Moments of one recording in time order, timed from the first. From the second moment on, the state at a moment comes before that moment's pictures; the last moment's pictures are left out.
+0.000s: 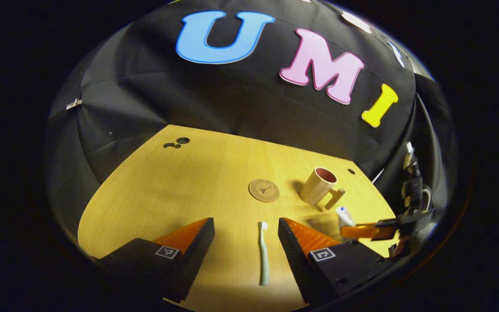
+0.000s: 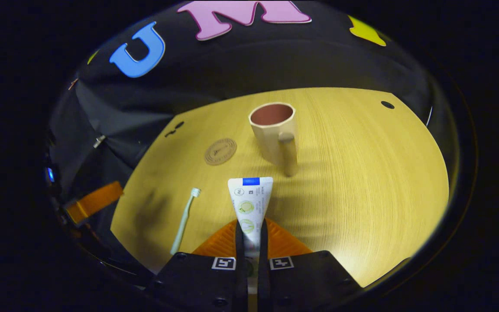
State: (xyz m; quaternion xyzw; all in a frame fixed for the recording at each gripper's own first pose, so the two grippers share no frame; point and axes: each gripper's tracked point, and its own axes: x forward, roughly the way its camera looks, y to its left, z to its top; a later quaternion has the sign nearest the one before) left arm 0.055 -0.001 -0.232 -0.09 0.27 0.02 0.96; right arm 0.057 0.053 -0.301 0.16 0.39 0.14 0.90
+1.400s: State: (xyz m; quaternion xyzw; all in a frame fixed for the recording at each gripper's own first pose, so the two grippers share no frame) left arm 0.075 -0.042 -0.365 0.04 0.45 0.01 0.89; right arm 0.056 -0.060 -0.225 0.23 0.31 0.15 0.91
